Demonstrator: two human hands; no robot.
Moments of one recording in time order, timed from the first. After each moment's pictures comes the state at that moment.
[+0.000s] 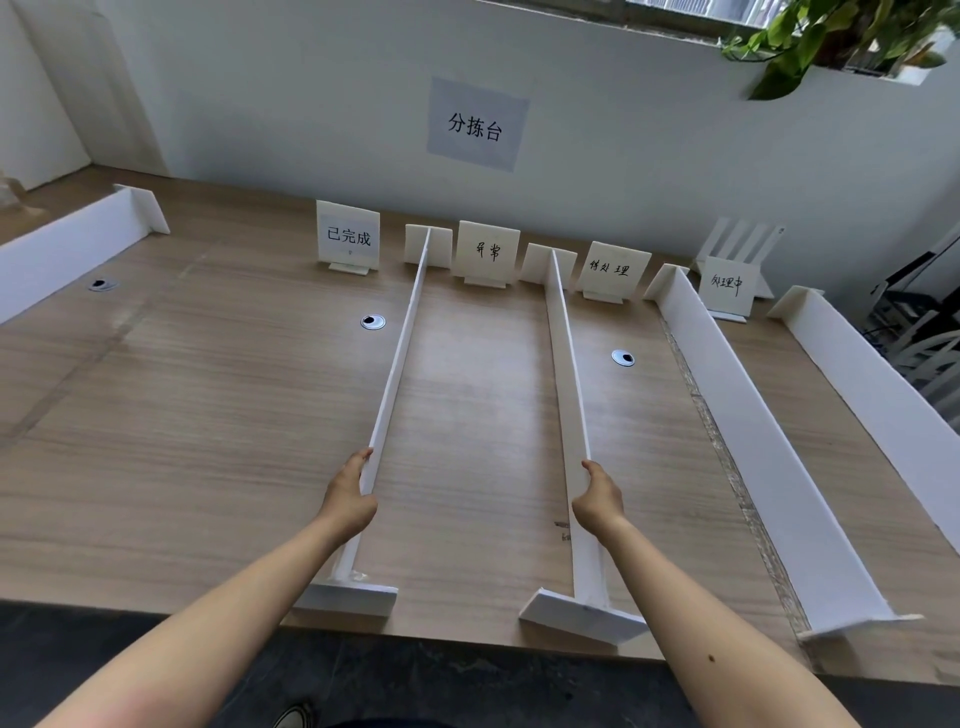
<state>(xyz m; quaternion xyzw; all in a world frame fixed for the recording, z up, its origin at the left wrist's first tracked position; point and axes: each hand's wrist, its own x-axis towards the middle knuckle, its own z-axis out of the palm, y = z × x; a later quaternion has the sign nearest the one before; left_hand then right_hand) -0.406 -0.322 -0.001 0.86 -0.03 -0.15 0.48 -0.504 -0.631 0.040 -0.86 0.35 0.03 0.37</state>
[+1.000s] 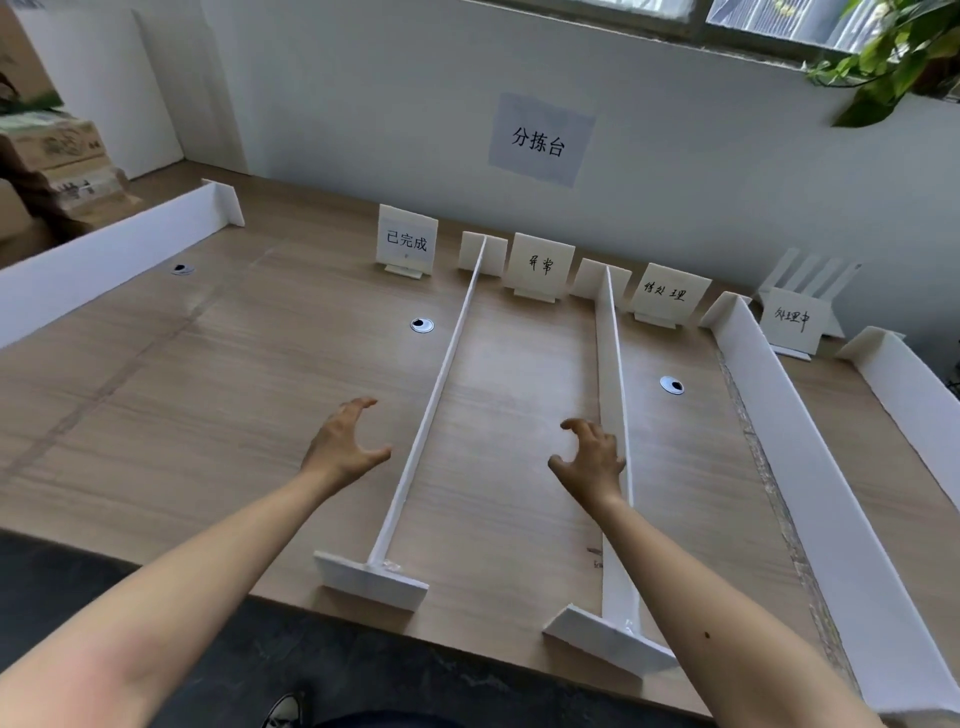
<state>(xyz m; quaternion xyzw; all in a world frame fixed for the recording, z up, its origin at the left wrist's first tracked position) -0.362 -0.273 0.036 0.91 -0.08 0.01 0.40 -0.435 -0.592 0.060 -0.95 0.18 -0.05 0.25</state>
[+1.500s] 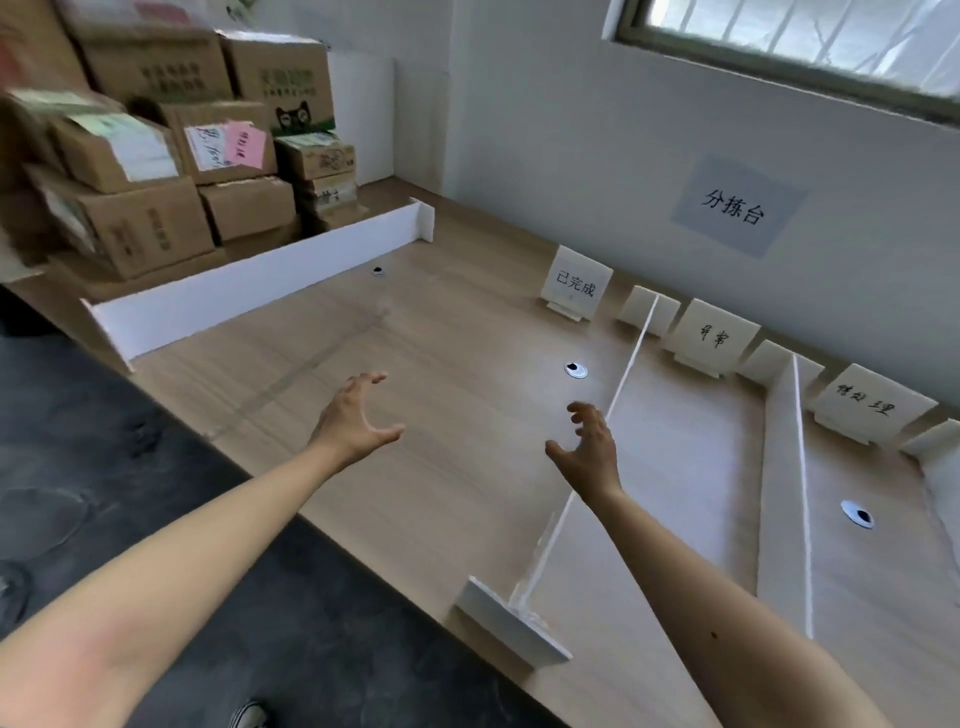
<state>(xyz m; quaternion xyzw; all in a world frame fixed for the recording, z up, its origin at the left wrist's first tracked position) -0.372 -0.080 0.079 0.91 0.05 0.11 0.39 -0.340 -0.394 0.088 -0.92 -0.01 -0.06 0.38</state>
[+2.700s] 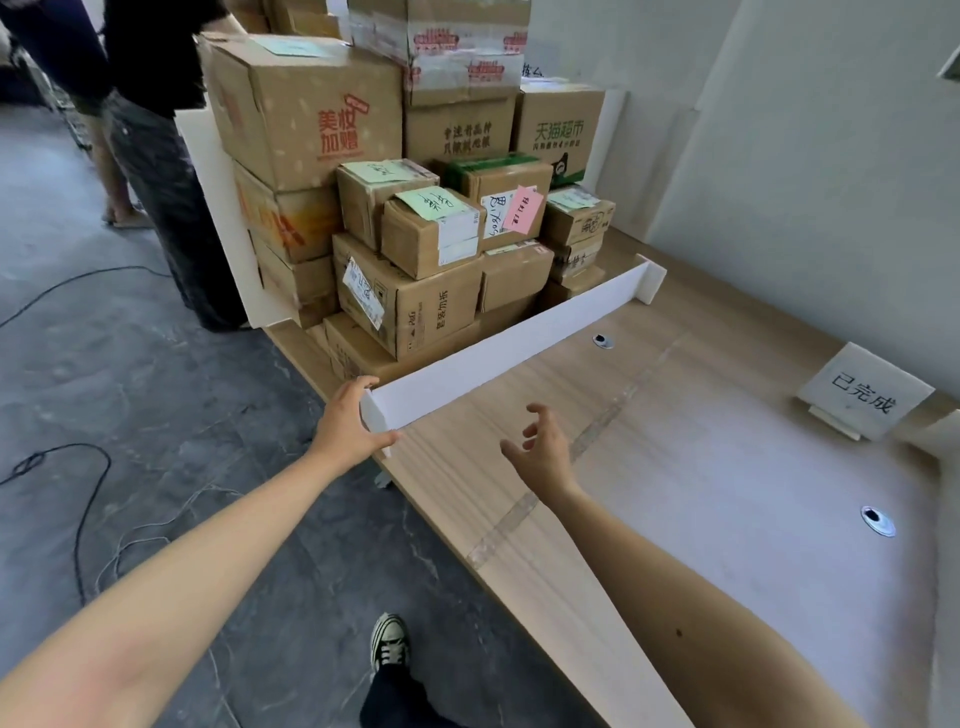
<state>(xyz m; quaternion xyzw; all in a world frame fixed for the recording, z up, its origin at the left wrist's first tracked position) -0.316 0.375 0.072 0.89 0.21 0.12 0.38 -0.226 0.131 0.069 -0.88 -0.11 0.11 0.44</state>
